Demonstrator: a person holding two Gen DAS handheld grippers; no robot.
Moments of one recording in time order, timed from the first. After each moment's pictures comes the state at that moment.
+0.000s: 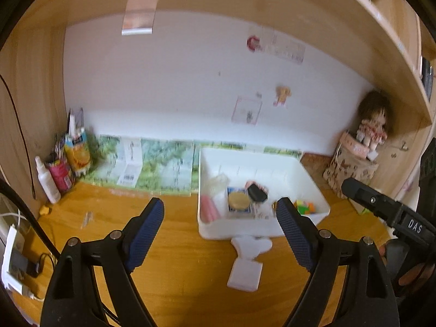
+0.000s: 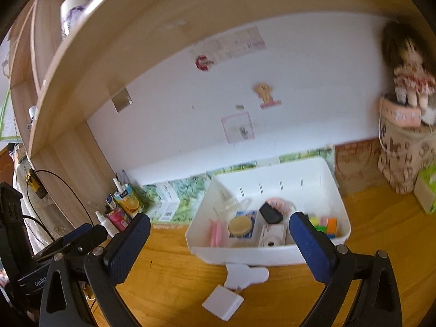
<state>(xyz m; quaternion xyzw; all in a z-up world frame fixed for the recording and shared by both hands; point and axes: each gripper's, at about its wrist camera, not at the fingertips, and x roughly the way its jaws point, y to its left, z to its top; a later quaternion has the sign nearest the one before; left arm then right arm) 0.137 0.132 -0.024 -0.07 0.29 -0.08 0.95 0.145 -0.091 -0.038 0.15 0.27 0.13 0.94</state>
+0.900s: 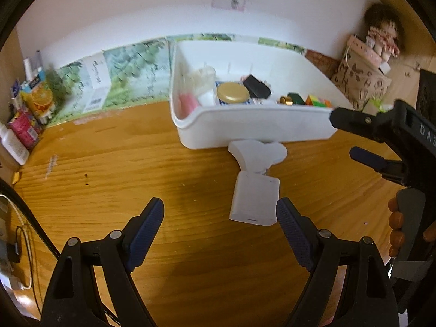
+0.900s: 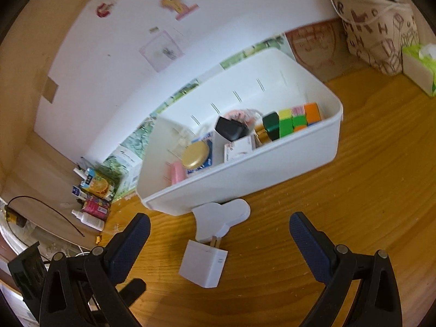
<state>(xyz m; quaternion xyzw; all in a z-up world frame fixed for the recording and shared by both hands) 0.168 0.089 -0.138 0.00 0.46 -0.12 0.88 0.178 -0.114 -0.156 0.27 0.42 0.06 0.86</state>
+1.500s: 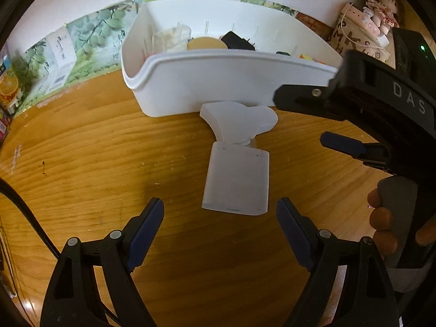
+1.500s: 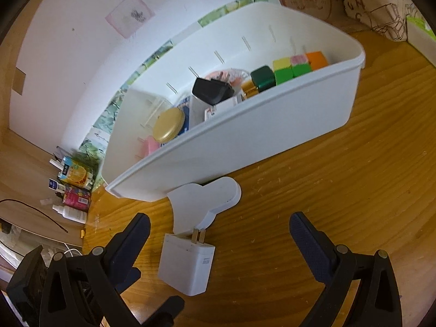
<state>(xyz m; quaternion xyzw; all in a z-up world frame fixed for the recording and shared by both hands) 0.185 0.064 -0.183 0.00 0.53 -0.17 0.83 0.208 -0.098 -0.202 0.27 0.49 0.04 0.83</state>
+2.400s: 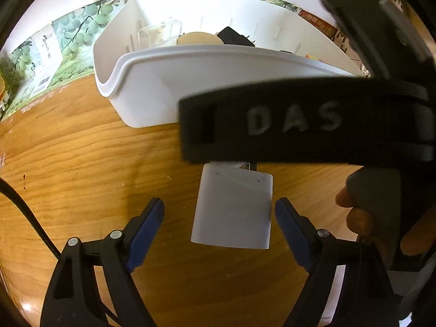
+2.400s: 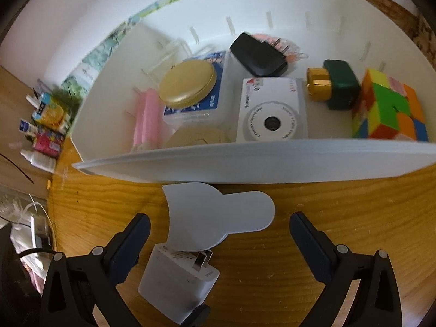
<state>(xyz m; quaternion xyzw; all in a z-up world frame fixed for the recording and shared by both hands) 0.209 0.049 -0.199 -0.01 0.52 -0.17 0.83 0.268 -0.043 -0.220 0.11 0.59 0.08 0.80</state>
